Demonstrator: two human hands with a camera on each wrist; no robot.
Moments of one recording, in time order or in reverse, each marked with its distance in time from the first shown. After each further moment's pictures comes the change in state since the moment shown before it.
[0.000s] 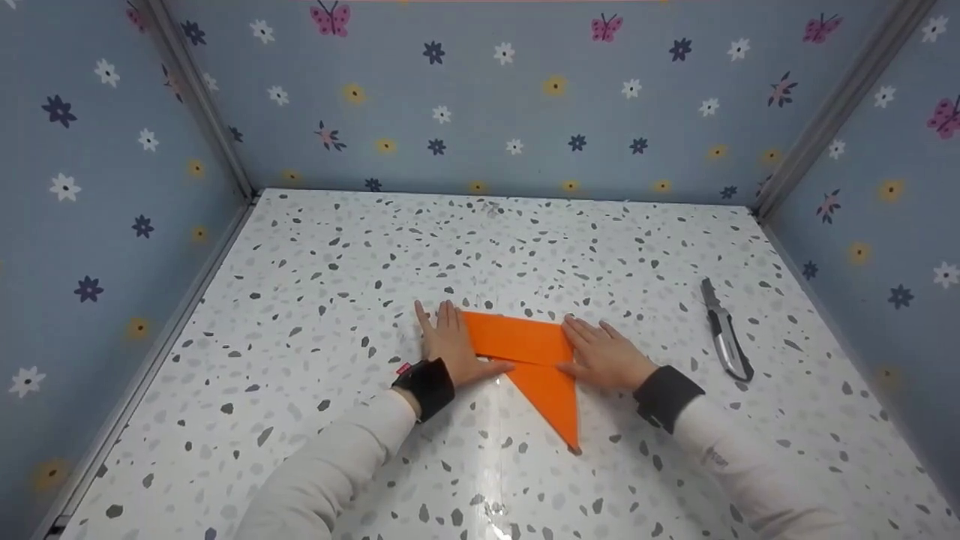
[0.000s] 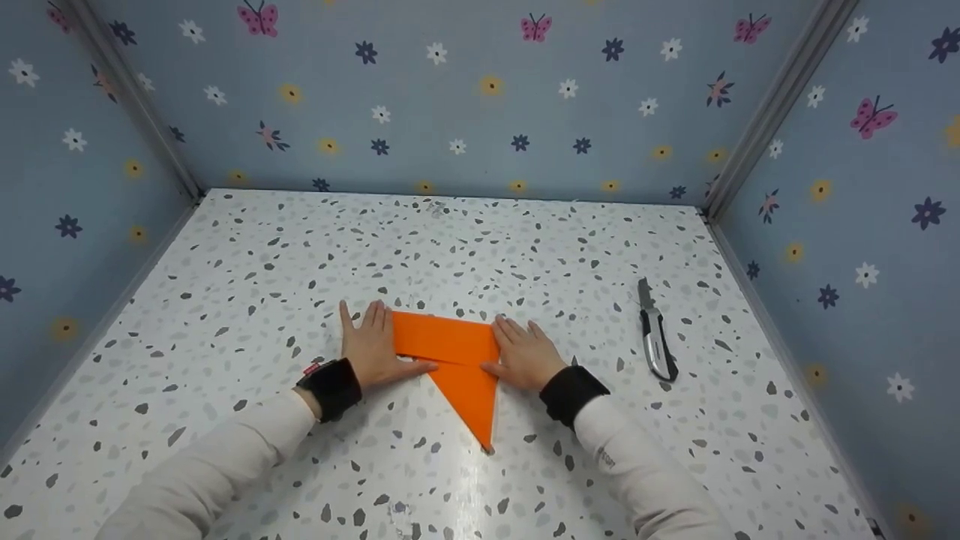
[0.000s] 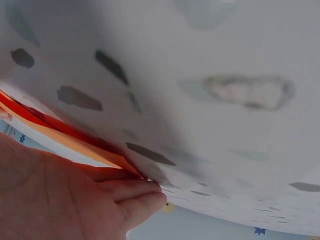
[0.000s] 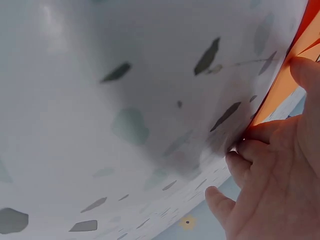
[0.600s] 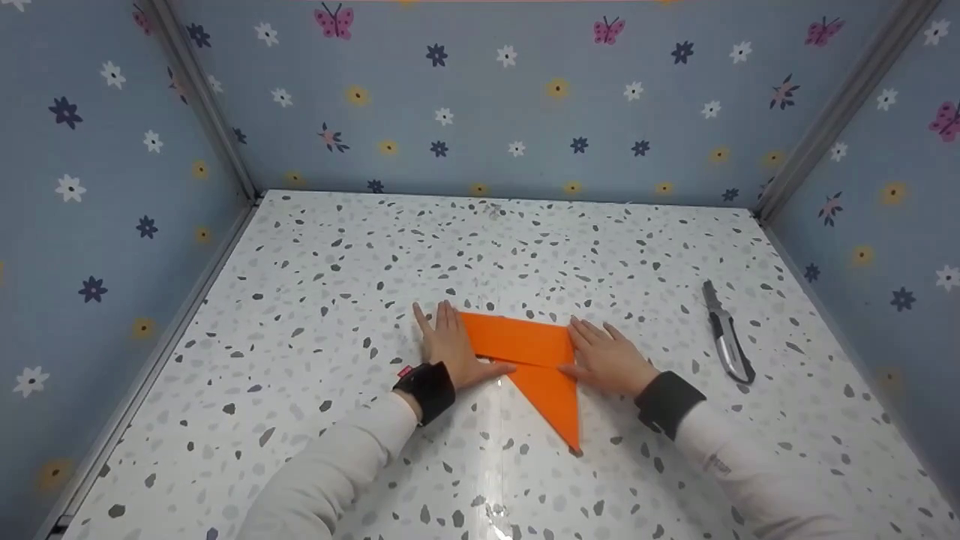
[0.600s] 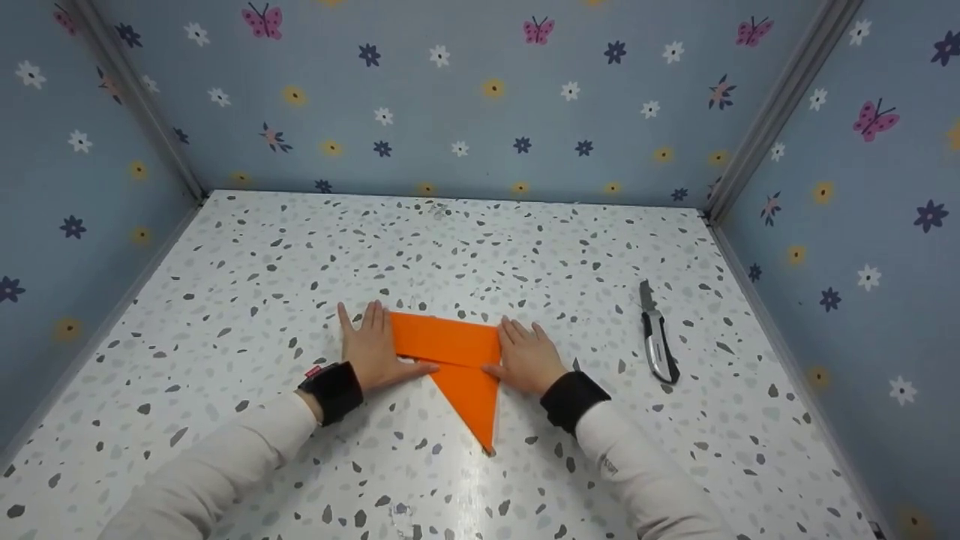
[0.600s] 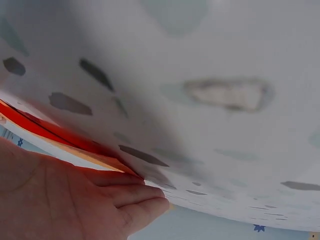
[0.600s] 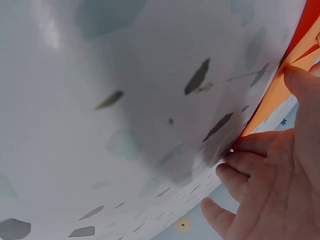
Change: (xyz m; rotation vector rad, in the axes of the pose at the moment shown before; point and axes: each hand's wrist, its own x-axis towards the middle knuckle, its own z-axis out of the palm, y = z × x) left_hand -0.002 -0.001 0.001 0.013 0.007 -0.024; right_hand -0.003 -0.003 0.000 -0.045 0.036 0.030
